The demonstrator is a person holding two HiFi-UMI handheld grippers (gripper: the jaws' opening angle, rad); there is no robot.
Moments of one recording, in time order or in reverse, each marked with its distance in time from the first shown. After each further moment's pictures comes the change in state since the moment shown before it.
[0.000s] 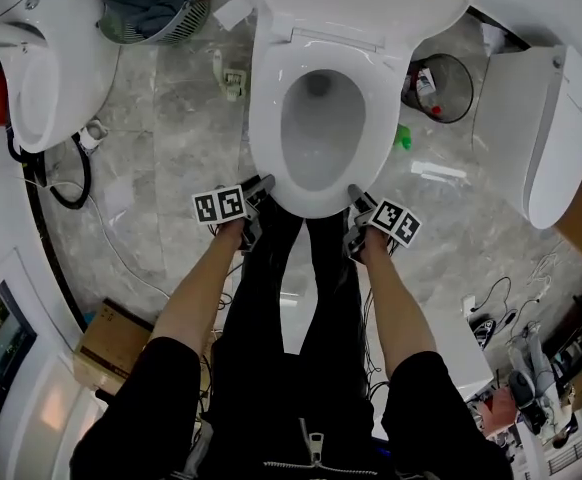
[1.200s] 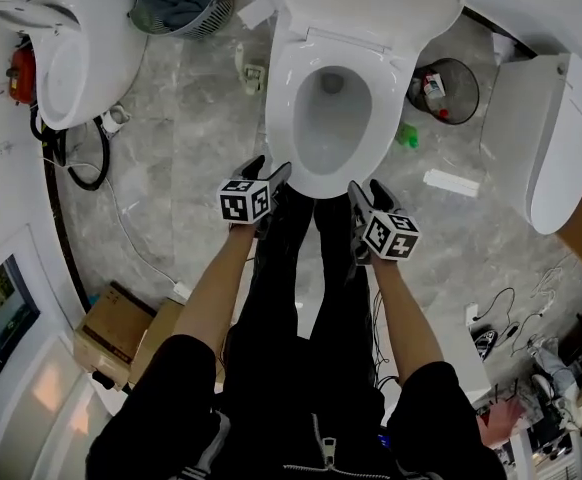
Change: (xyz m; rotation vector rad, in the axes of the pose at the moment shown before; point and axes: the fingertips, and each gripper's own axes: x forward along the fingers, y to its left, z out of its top) left arm -0.042 -0.061 0.025 0.397 -0.135 0.197; right arm -0.077 0.094 0.009 -0.563 -0.117 0.122
